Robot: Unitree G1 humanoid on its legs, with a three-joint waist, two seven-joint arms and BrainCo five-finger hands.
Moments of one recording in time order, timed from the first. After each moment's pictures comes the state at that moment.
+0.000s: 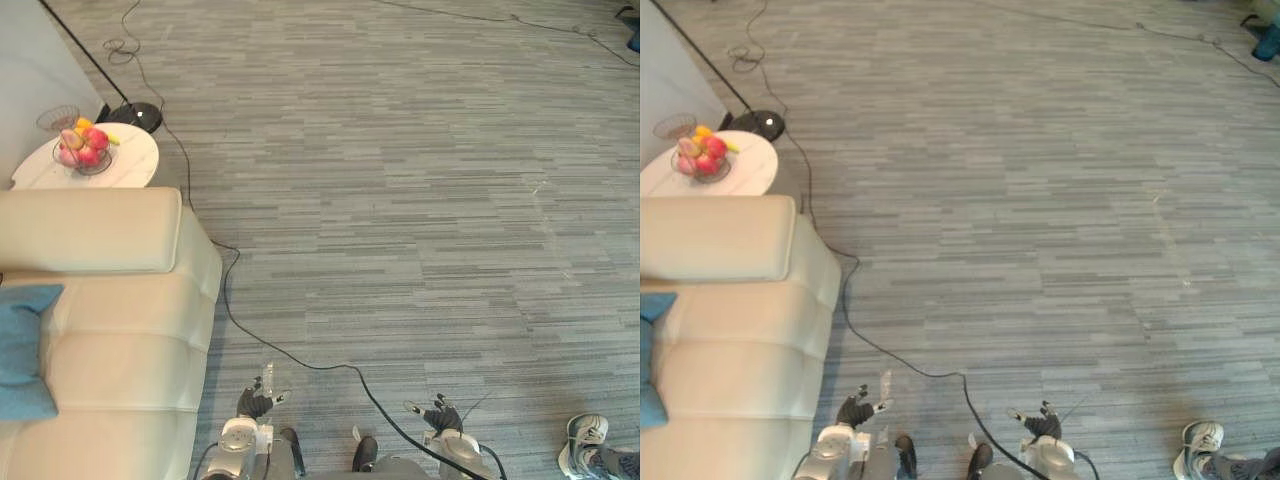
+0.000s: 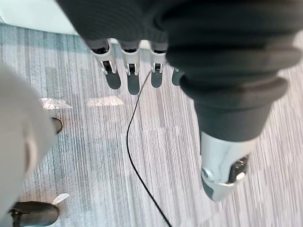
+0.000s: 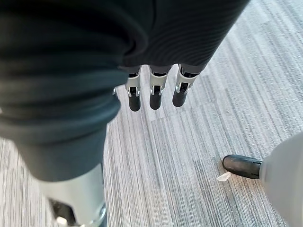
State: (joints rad) left arm -0.03 0.04 -0.06 0.99 0.00 -0.15 0.13; right arm -0.03 -0.08 -0.17 1.08 0.08 -0.14 -0.17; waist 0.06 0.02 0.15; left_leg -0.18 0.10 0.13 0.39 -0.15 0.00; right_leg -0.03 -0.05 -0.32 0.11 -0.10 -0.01
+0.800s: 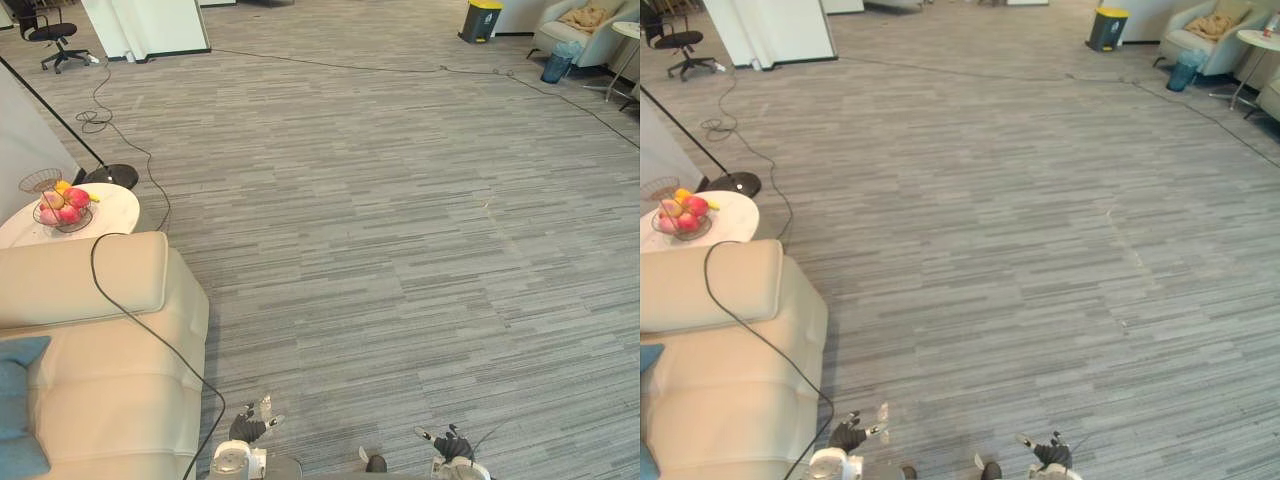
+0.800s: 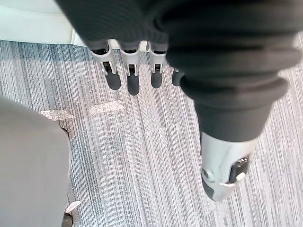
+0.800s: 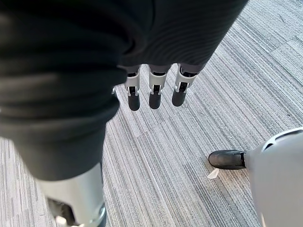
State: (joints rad) left arm 0.02 0.06 -0.01 1.07 0.00 -0.14 0.12; right arm 0.04 -0.06 -0.23 1.08 0.09 -0.13 -0.15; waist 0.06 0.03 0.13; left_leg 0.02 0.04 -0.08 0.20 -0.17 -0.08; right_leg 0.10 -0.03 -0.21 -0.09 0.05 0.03
